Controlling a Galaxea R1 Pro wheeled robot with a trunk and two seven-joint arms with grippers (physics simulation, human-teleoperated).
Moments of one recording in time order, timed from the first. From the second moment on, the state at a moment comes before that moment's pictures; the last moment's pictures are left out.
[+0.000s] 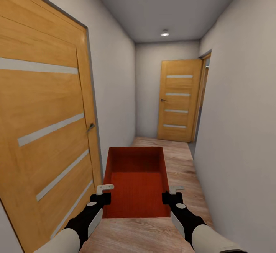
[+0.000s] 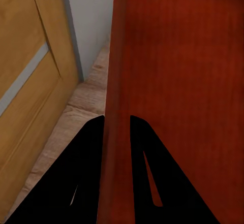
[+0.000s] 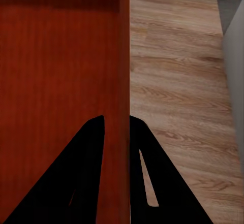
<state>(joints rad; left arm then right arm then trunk) -0.61 -0.09 -0.10 -0.40 0.14 0.04 0.17 -0.66 0.12 0.05 -0.25 0.02 -0.11 -0.15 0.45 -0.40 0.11</state>
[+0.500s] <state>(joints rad) -0.61 -0.09 -0.08 -0.40 0.12 0.05 0.16 -0.66 0.12 0.09 -0.25 -0.02 -0.11 -0.16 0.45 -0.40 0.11</state>
